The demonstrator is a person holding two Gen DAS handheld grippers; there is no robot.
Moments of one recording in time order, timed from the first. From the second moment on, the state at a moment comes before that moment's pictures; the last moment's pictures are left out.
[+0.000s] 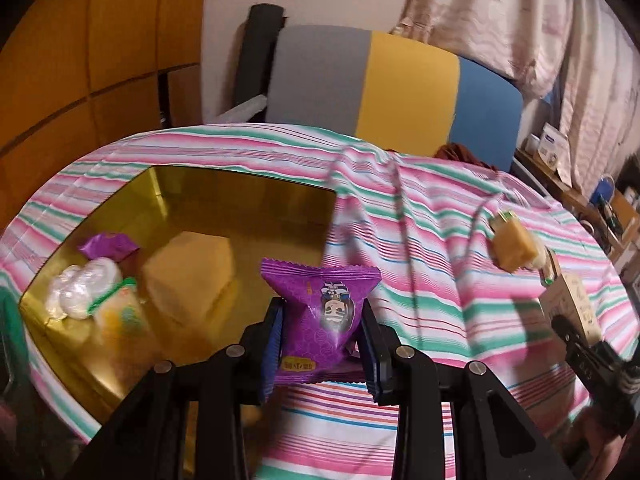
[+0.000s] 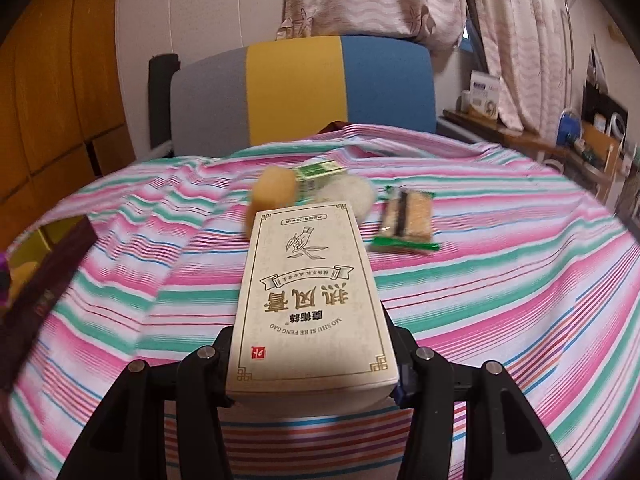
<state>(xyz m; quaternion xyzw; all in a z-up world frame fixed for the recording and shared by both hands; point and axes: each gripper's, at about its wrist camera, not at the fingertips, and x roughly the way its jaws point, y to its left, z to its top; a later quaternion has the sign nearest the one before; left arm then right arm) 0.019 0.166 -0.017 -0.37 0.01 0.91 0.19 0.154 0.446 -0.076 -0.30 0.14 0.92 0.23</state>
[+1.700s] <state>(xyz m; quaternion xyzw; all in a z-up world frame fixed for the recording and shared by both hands) -0.048 0.022 -0.042 -0.41 -0.04 0.91 0.03 0.005 0.228 -0.037 -0.34 0.17 0.92 -0.03</state>
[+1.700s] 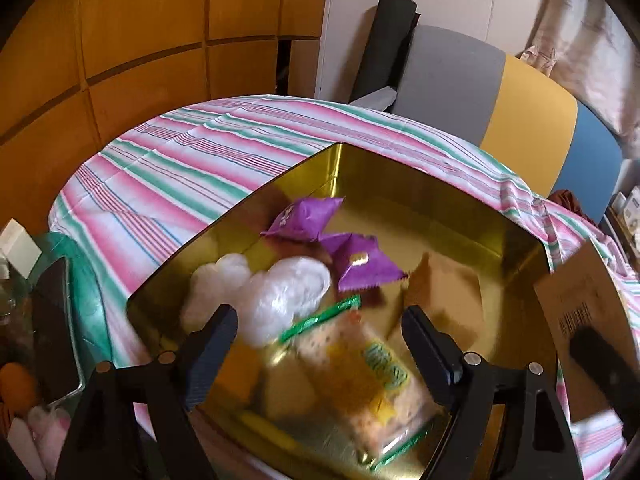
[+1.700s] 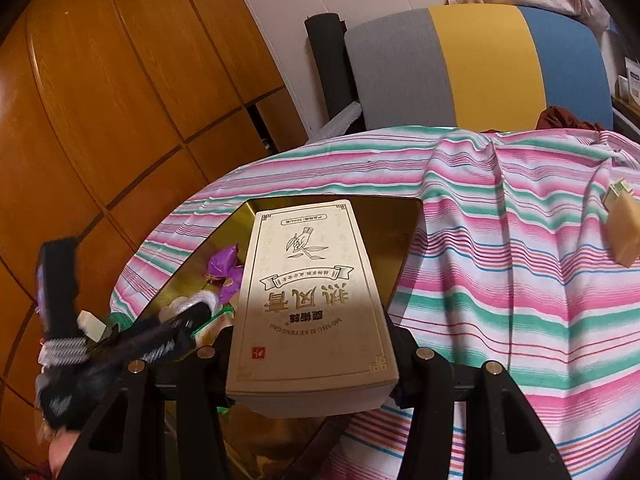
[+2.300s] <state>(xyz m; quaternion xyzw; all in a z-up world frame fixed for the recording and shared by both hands) -0.032 0.007 -0.033 -0.41 -0.06 0.91 0.03 -0.038 0.219 -0.046 -0.37 0.14 0.92 0.03</state>
